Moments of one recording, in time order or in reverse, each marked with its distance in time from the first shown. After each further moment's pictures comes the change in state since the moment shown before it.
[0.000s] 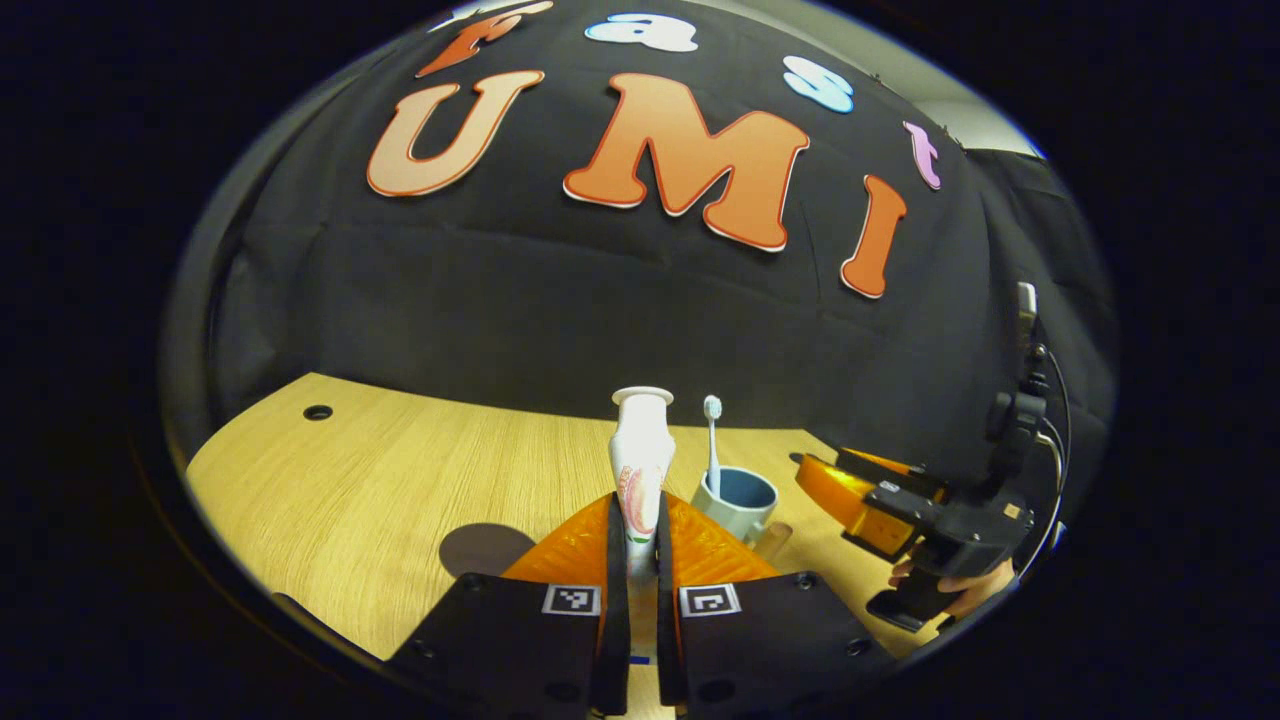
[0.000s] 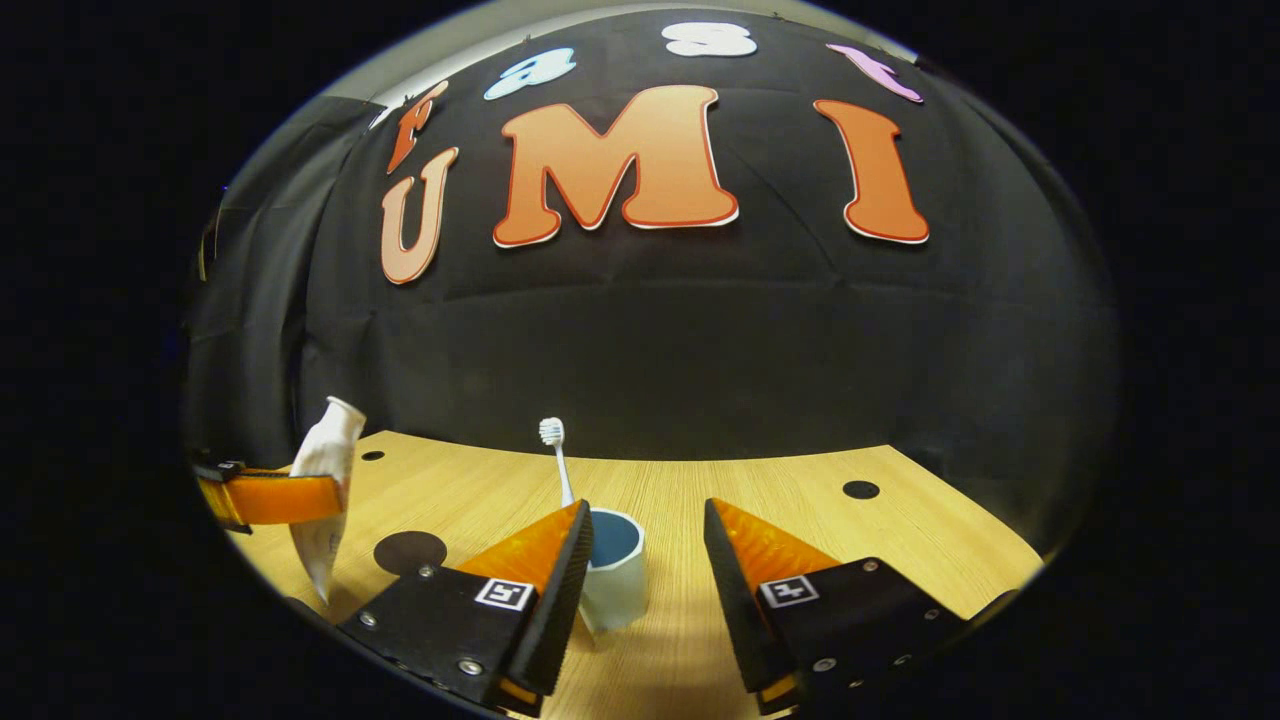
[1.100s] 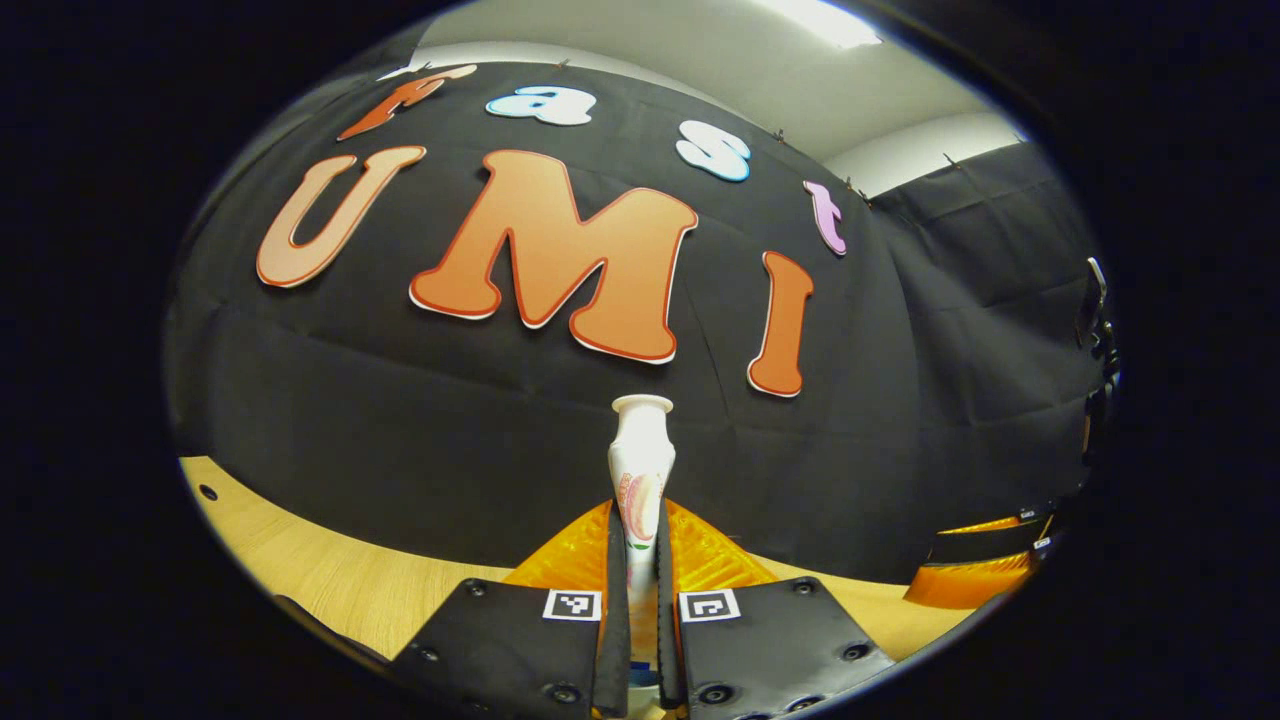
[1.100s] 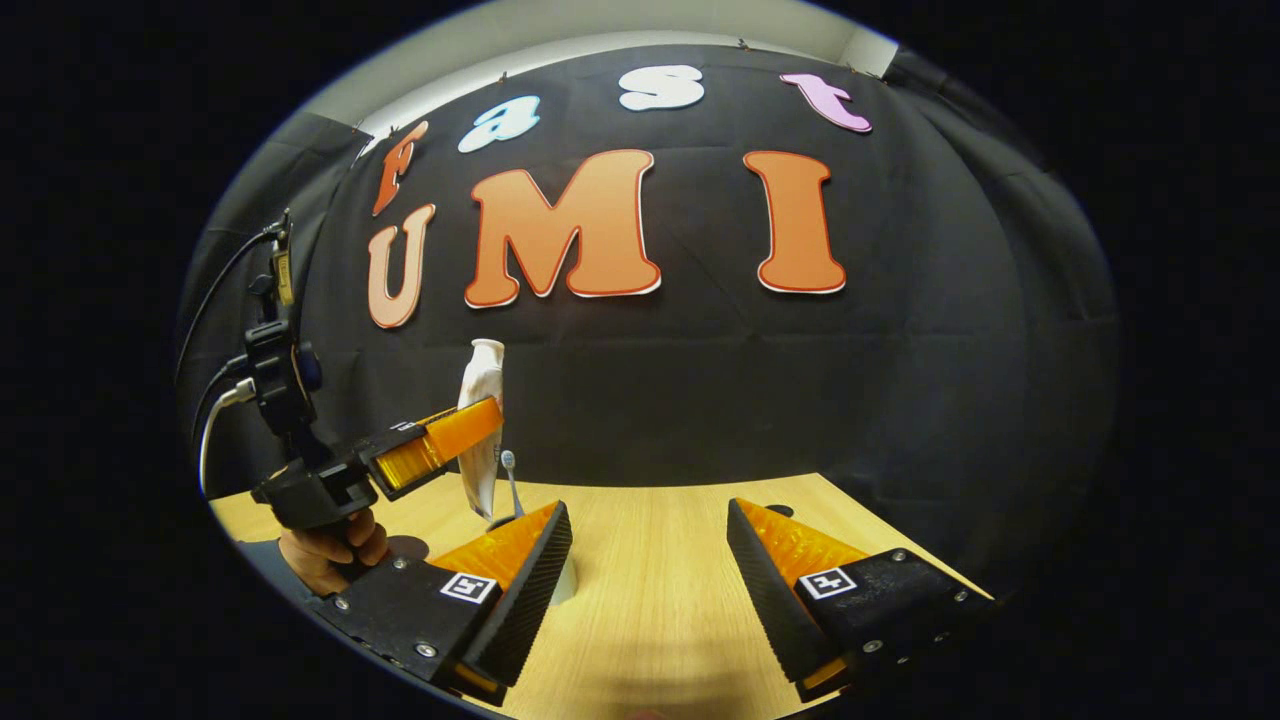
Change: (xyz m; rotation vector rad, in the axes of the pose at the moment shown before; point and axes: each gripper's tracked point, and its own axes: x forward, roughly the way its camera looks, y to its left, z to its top) left arm 0.111 -0.116 0.060 0.090 -0.384 -0.266; right arm -0.076 -0.075 0.033 0.010 -0.085 -0.087
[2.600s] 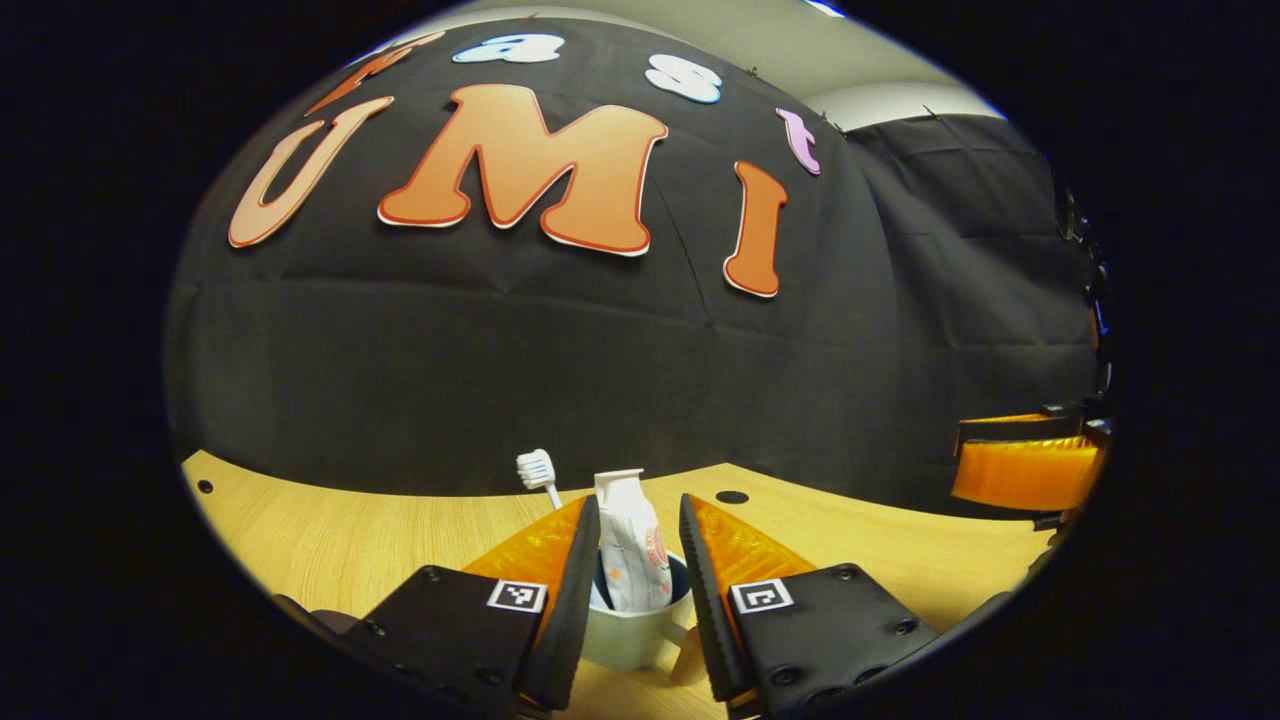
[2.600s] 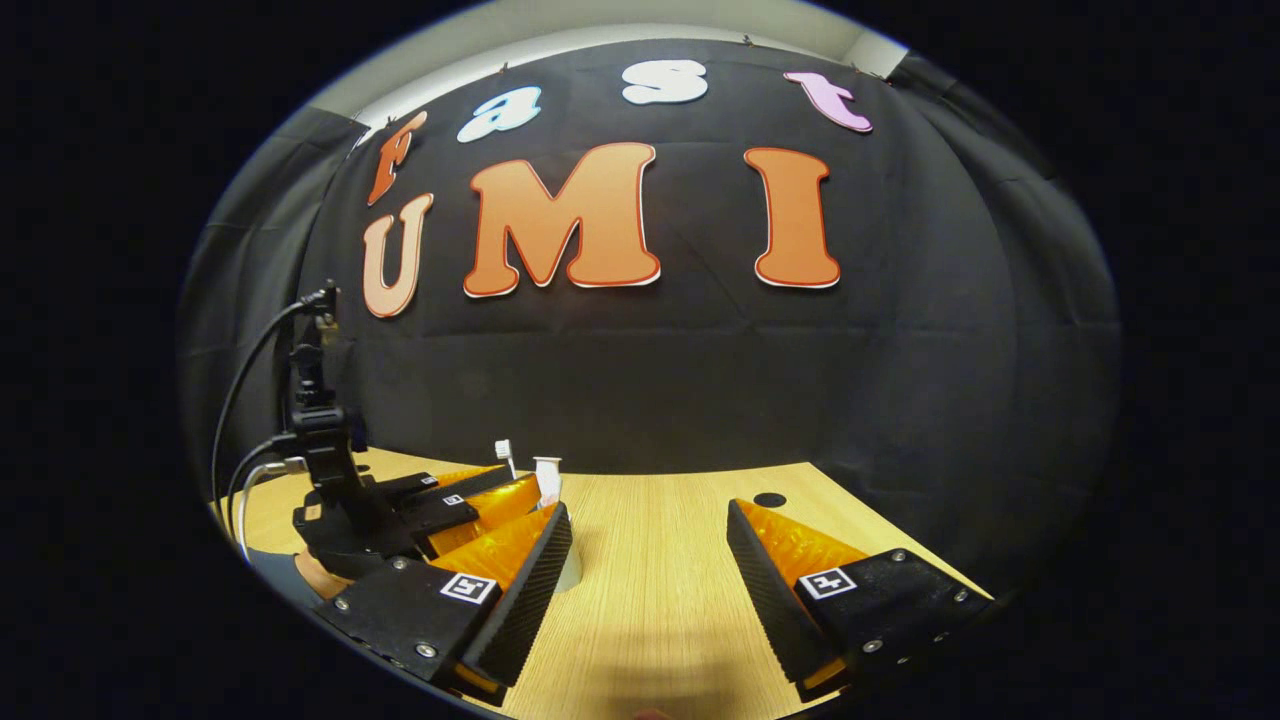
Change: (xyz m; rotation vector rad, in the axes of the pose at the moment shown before) left arm -0.041 -0.002 -0.069 0.032 0.246 -0.061; right arm -0.013 0.023 0.002 -0.032 0.064 -0.015
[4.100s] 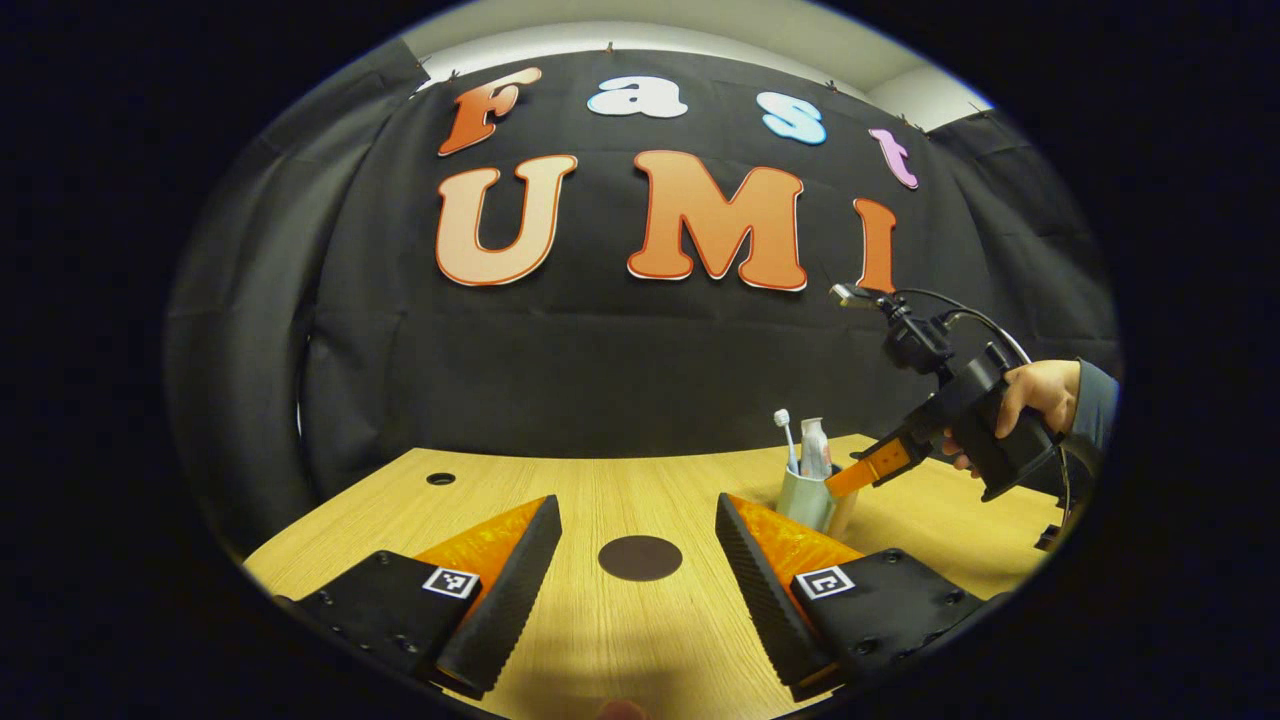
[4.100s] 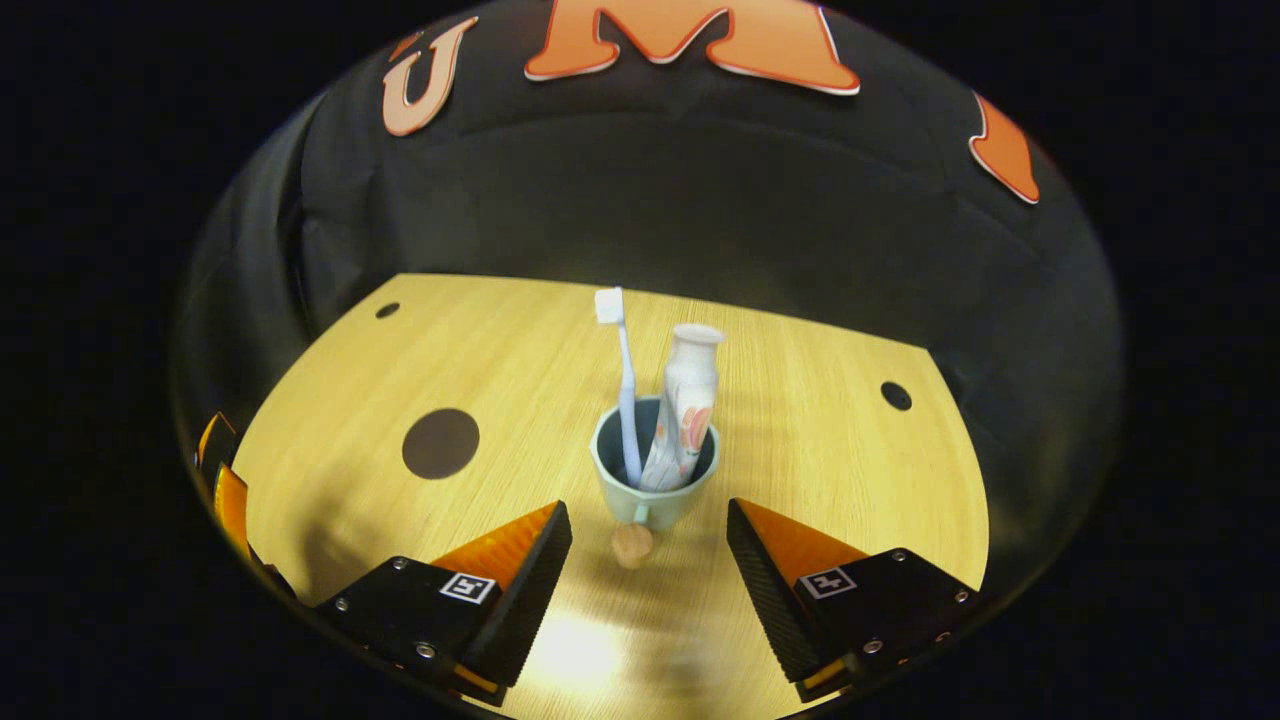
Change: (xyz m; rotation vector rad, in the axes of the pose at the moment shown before) left arm -0.276 0.127 0.024 0.037 0.074 0.423; right arm 0.069 0.113 -0.094 -0.162 0.763 0.168
